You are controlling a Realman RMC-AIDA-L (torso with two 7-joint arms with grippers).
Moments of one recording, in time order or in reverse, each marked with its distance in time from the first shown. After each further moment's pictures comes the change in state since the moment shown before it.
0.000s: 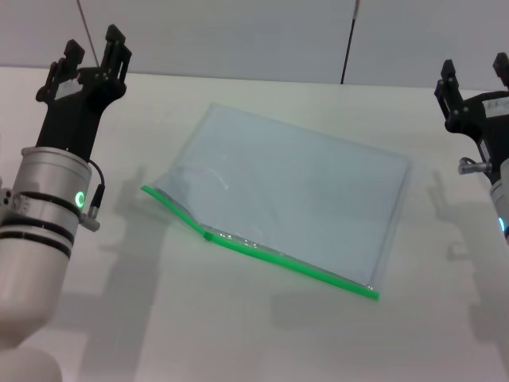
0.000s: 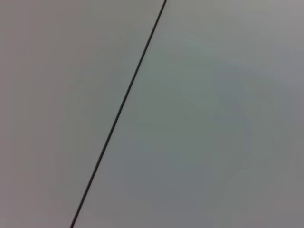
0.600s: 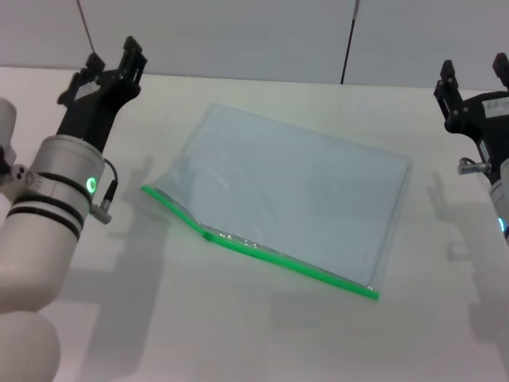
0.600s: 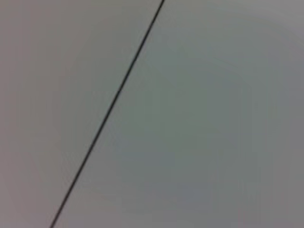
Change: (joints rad) left arm -0.006 0.023 -0.110 0.052 -0.025 0.235 -0.002; right arm 0.000 0.000 -0.001 0.000 0.000 0.000 0.001
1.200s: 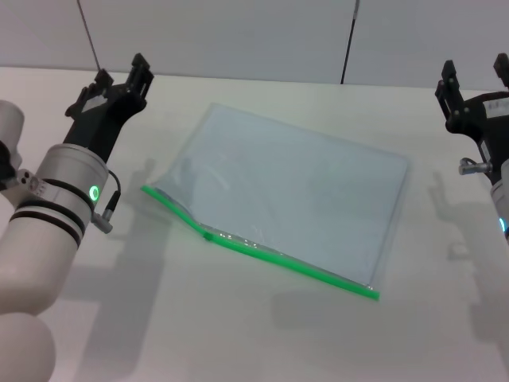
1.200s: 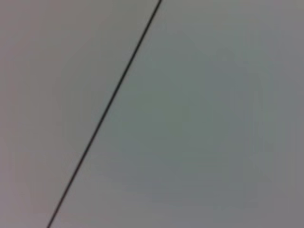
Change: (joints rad) left arm 0.022 -0.003 -0.022 -0.006 0.018 0.064 0.001; right arm 0.000 0.000 0.001 0.003 0.000 0.000 0.002
